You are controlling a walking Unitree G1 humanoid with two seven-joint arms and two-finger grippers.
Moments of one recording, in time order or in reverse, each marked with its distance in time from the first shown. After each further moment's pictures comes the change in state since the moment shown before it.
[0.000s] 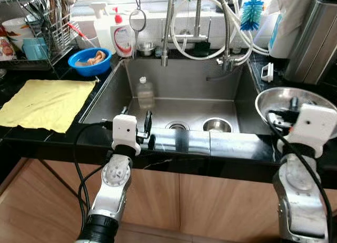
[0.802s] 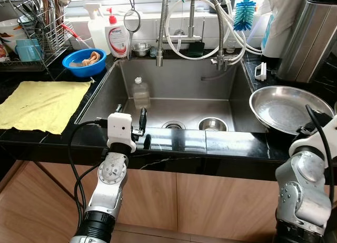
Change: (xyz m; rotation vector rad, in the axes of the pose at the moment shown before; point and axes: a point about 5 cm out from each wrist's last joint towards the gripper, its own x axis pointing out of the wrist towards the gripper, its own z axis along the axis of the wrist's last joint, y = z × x) left arm 0.002 0.012 0.001 0.025 -0.015 0.030; right arm 0.019 -0.006 -0.016 0.254 0.234 -0.221
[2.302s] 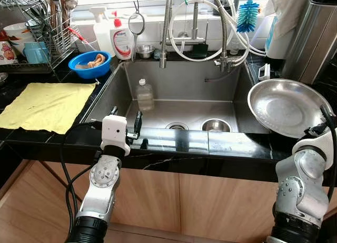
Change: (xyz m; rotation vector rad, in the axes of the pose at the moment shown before) left arm -0.008 0.011 0.002 0.041 0.015 -0.028; right arm 0.011 -0.002 -0.001 0.143 0.006 -0.106
